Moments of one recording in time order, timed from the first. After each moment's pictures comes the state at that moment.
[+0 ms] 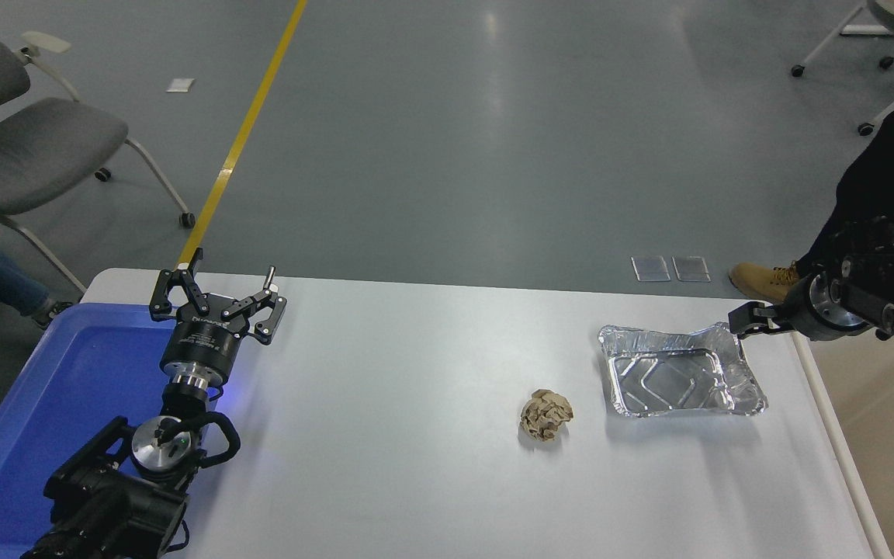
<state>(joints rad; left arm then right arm) -0.46 0.09 -1.19 -0.58 -0.22 -0.66 -0.14 1.21 -0.40 -0.92 0.53 -0.63 0.39 0.05</state>
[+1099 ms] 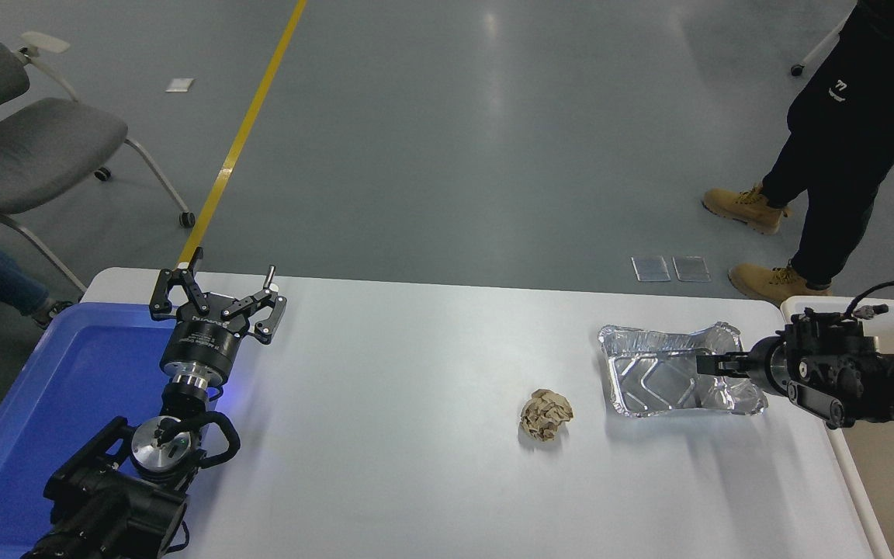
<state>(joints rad) -0.46 0.09 -1.19 -0.58 -0.22 -0.66 -0.14 1.01 -0.33 -0.88 0.51 -0.64 0.06 0.07</state>
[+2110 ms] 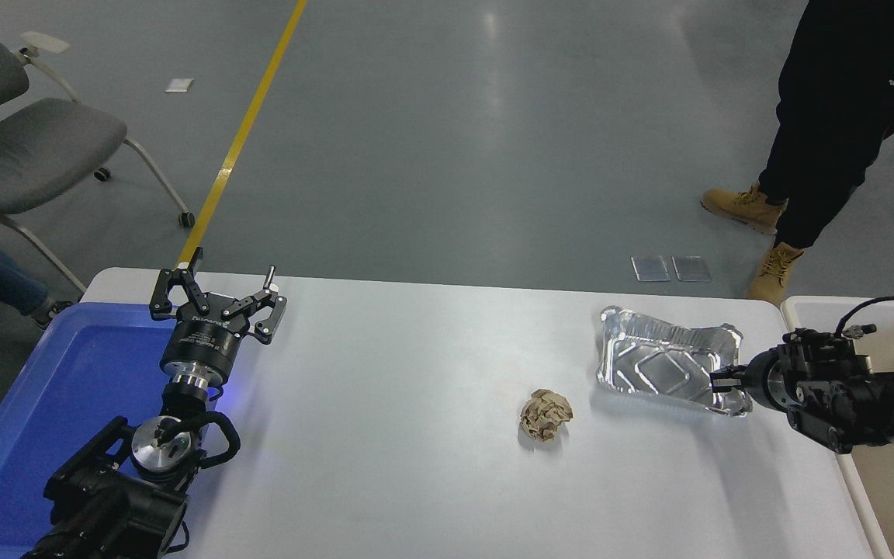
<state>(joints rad) -0.46 0.09 -1.19 -0.58 -0.22 -0.66 -0.14 0.97 -0.31 -0.88 0.47 -0.76 0.03 0.08</state>
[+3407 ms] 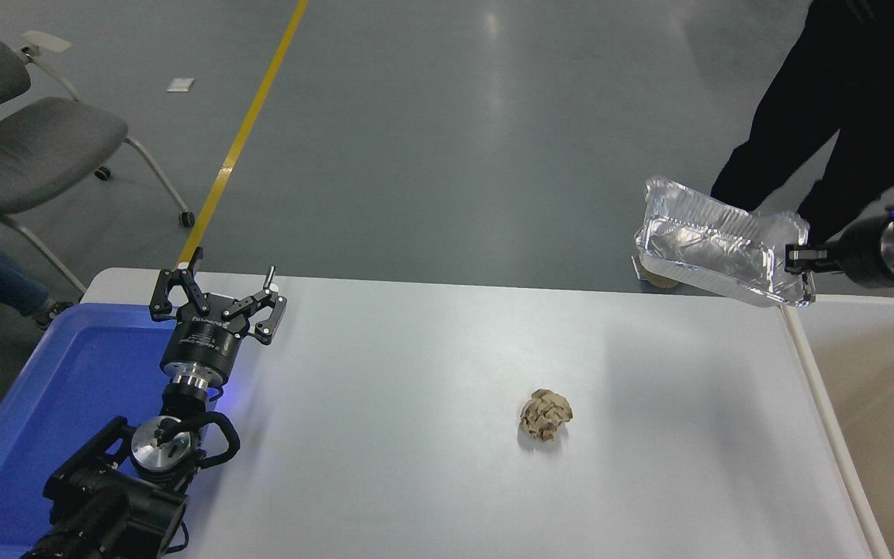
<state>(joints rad) -0.46 0.09 -1.19 -0.58 -0.22 -0.66 -0.14 1.71 -0.80 -0.88 0.95 -0.80 0.40 0.16</state>
